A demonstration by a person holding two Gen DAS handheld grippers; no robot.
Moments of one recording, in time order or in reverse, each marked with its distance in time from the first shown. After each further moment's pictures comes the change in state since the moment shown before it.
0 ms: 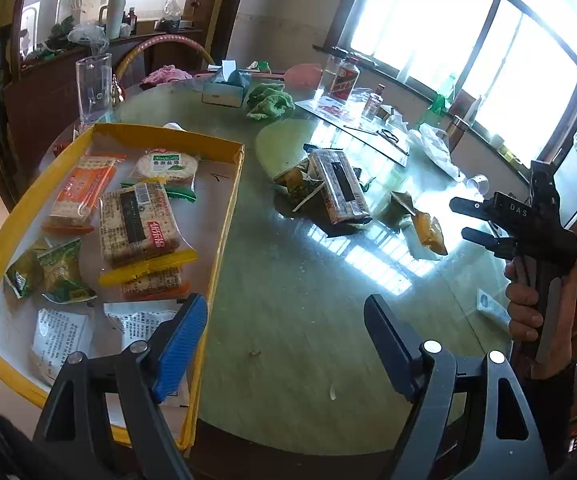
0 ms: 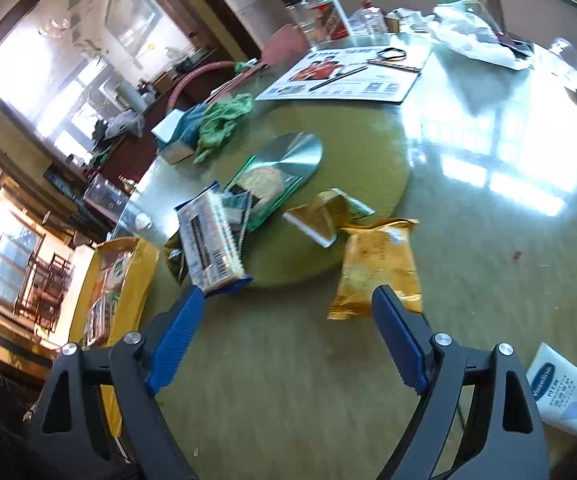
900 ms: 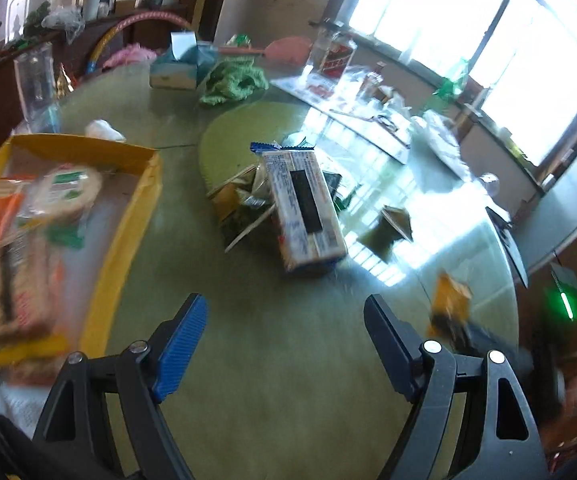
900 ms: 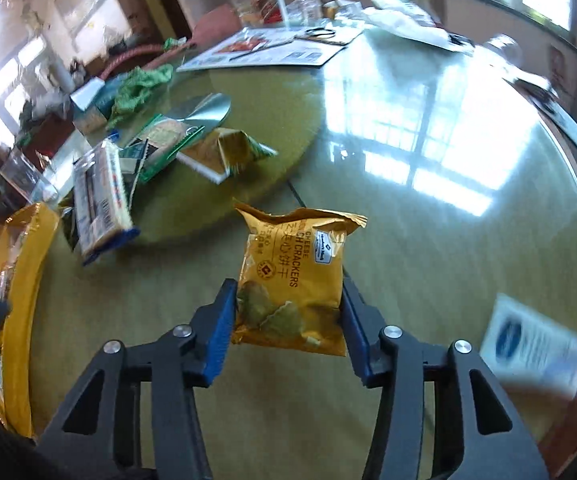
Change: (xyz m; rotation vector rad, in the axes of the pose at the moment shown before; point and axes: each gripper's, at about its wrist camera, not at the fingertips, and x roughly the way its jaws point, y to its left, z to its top) left arm 0.110 -0.051 0.064 -0.037 0.102 -0.002; right arm 0.016 -0.021 -0.058 -0.010 -0.020 -0.319
